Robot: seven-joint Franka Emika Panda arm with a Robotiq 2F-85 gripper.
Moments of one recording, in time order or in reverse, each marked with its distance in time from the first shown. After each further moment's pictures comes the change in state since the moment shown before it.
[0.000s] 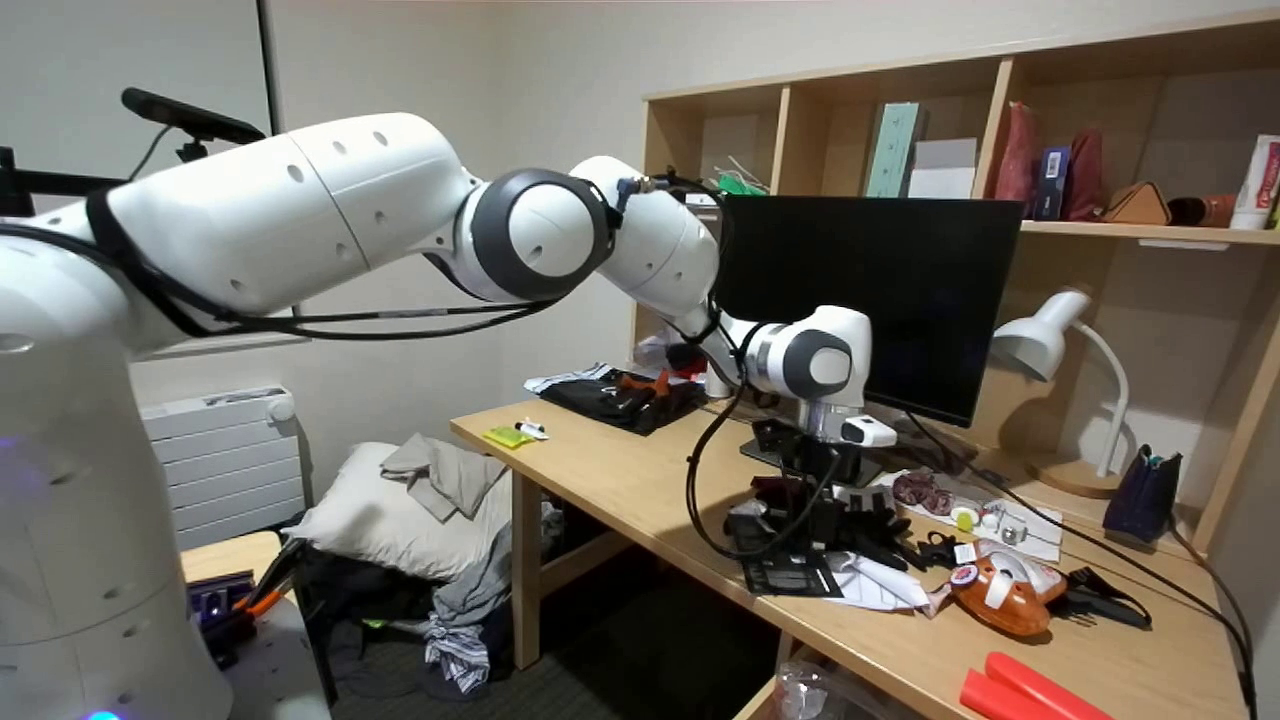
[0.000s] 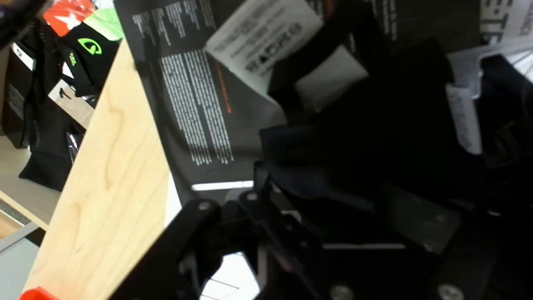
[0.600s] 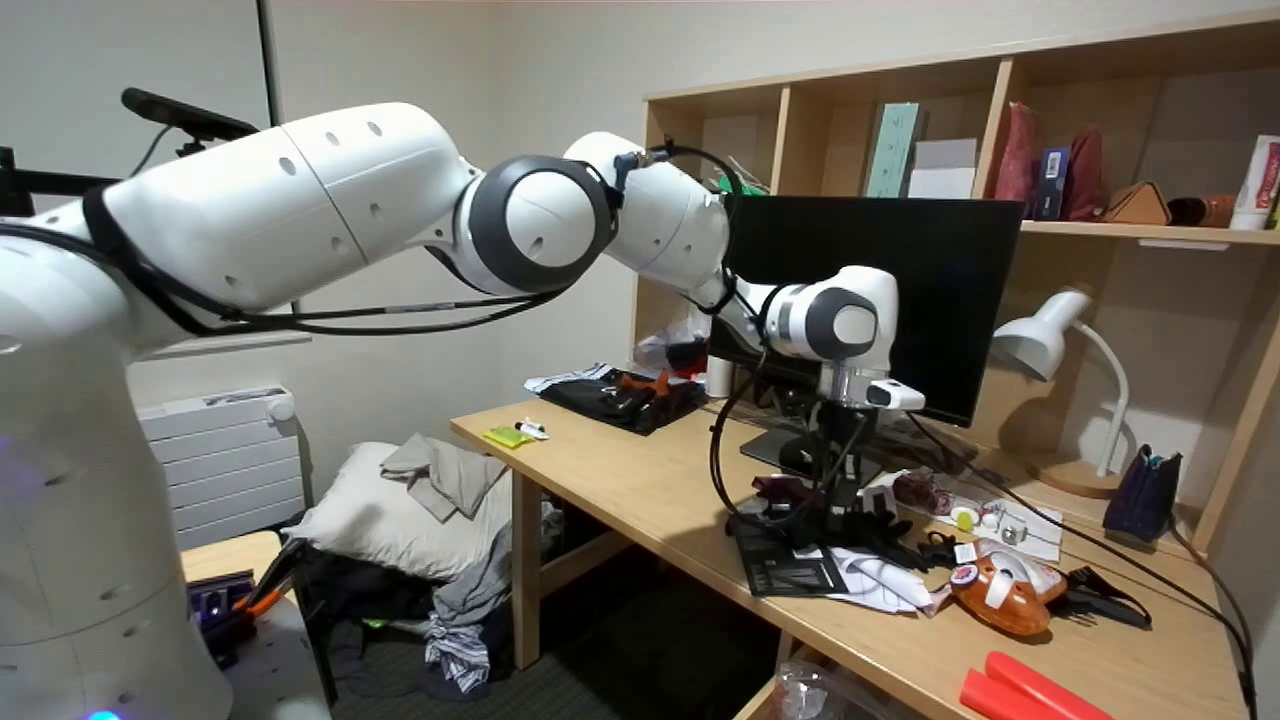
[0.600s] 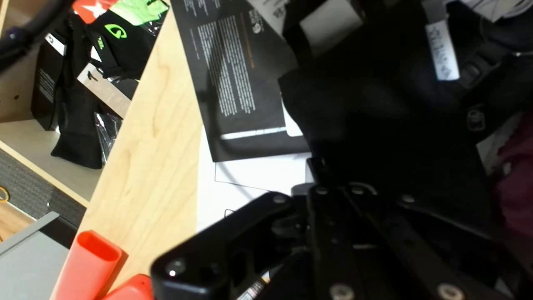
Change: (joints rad) arm -0.032 -0.027 -0.002 0.096 0.000 -0.108 -0.009
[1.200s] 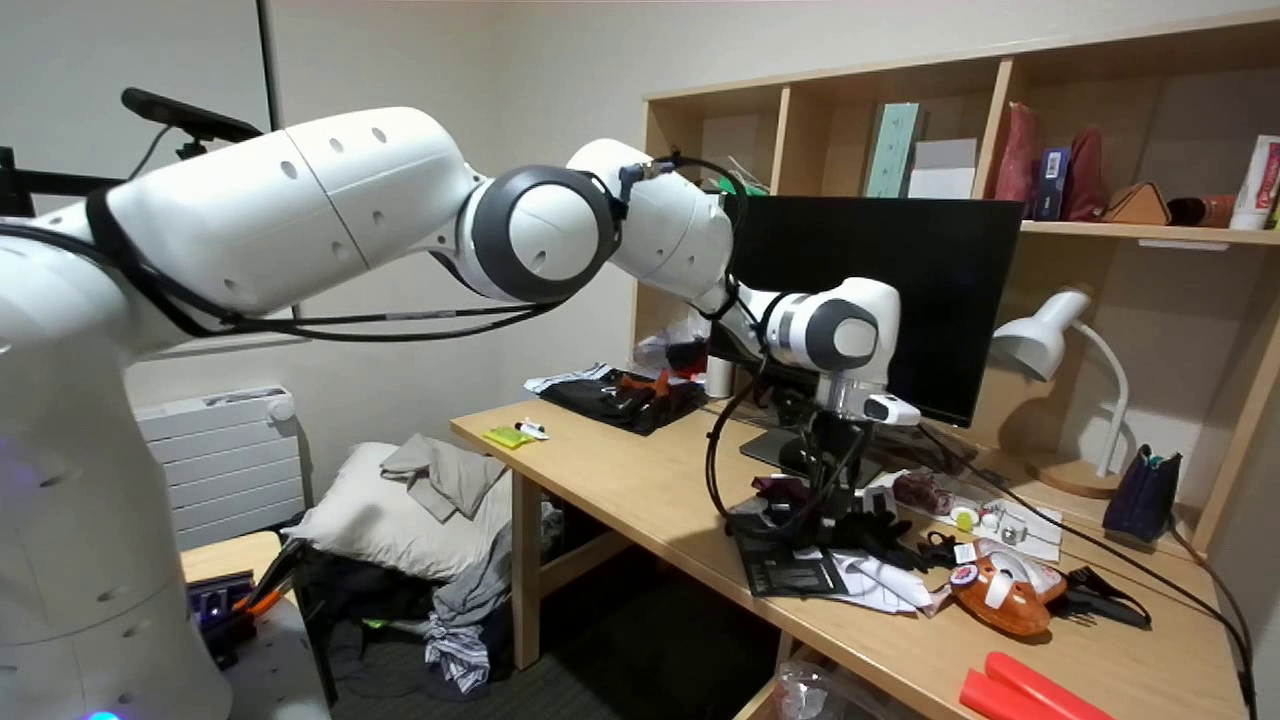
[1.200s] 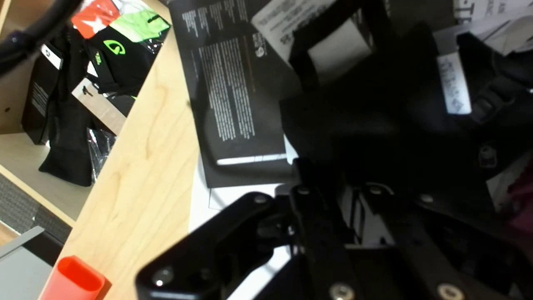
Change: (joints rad) arm -0.025 0.018 0.041 0.004 0.005 -0.024 -0.037
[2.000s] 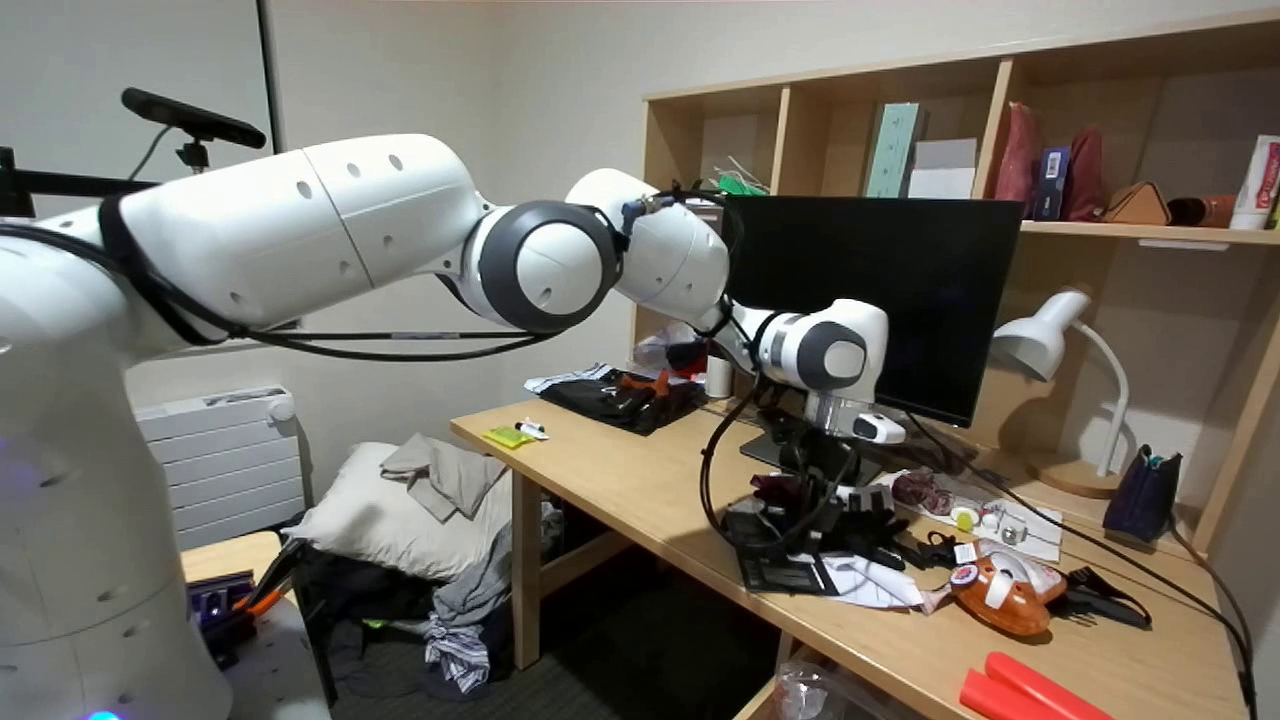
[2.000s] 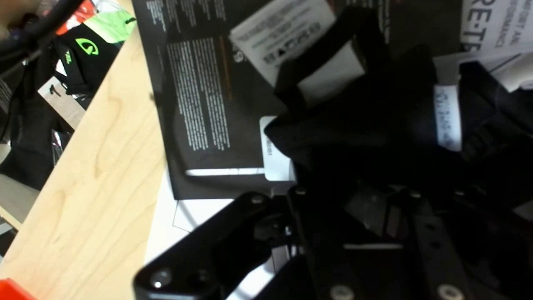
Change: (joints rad) arm 0.001 0.073 0.028 0.063 0.002 -0.003 -0.053
